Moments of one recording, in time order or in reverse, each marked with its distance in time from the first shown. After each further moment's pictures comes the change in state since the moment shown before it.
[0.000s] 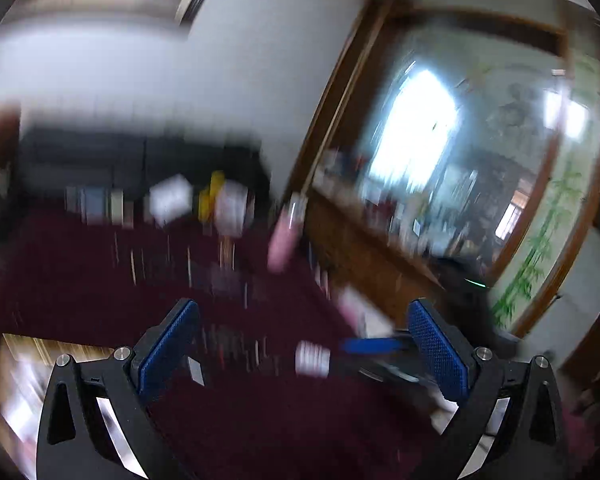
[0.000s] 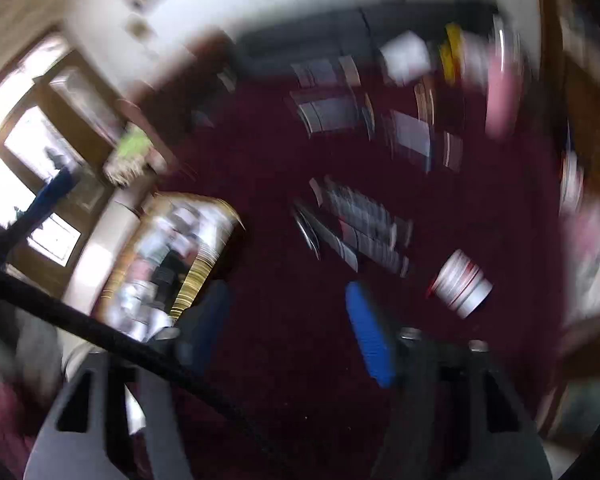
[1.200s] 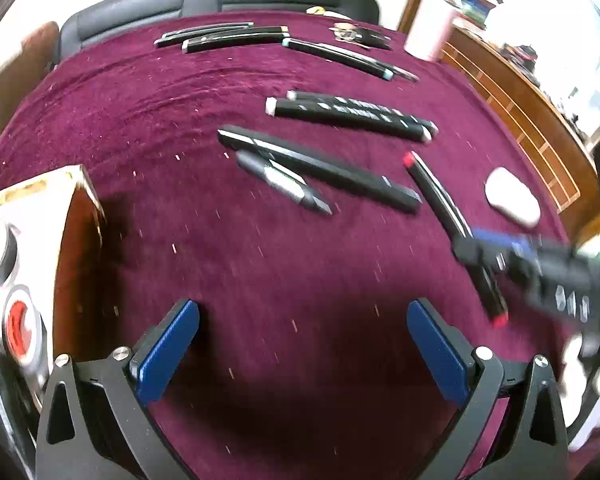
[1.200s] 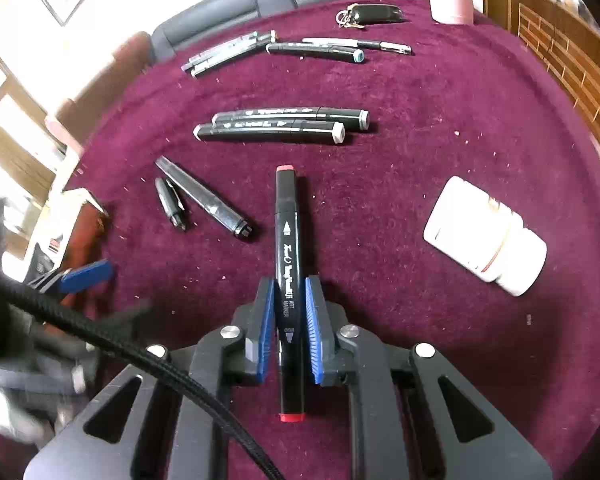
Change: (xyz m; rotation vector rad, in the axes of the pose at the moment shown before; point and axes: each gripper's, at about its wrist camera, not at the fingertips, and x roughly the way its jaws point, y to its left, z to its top) left arm 0.194 0.086 -0.120 -0.037 0.495 0.404; right arm 0.104 -0.093 -0.047 0.120 -0.087 -0.106
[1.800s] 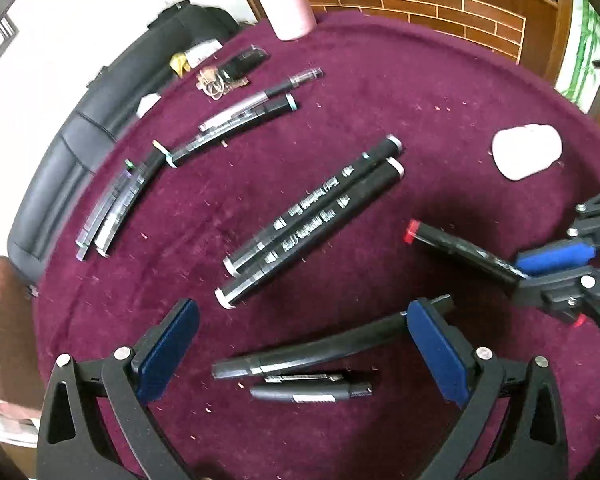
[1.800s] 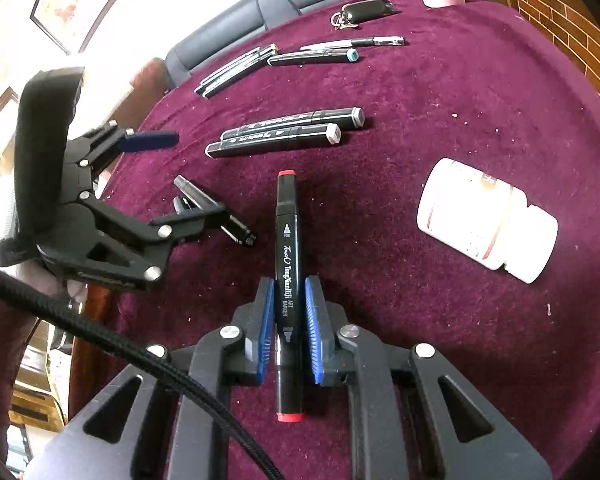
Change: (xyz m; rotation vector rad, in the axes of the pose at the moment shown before) left arm 0.036 -0.072 0.085 0.747 0.043 0.107; right arm -0.002 -0.017 -0.003 0.077 -0.036 0.132
